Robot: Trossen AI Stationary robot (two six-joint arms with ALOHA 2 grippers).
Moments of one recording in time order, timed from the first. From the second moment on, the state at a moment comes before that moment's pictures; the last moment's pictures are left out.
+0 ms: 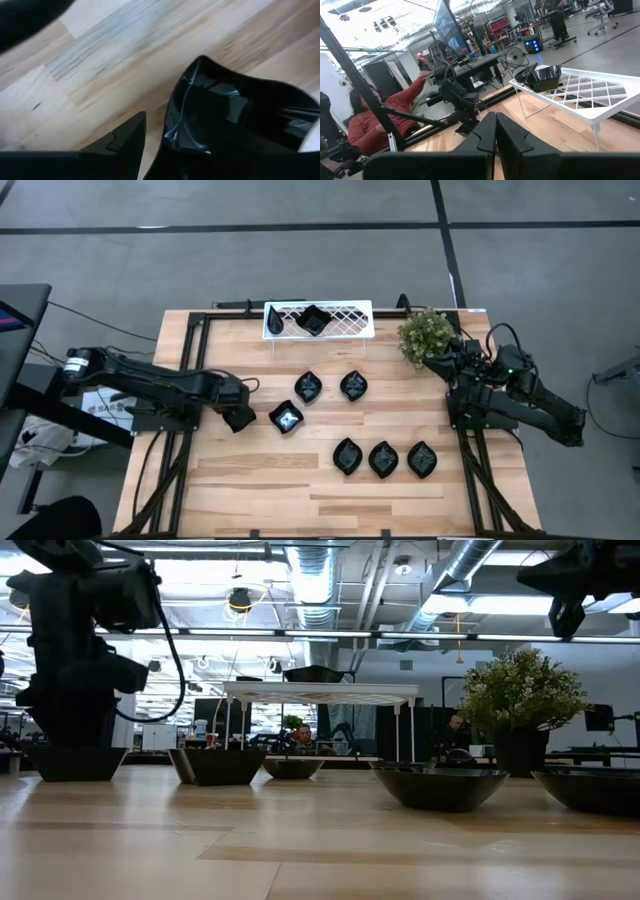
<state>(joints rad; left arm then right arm) -0.07 1.27 0.48 -0.77 -0.13 -0.98 -0.41 0.00 0.36 -0.31 -0.17 0.41</state>
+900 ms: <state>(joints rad) -0.07 1.28 0.48 -0.70 -0.13 -0.98 -0.41 0.00 0.36 -0.31 -0.17 0.41</state>
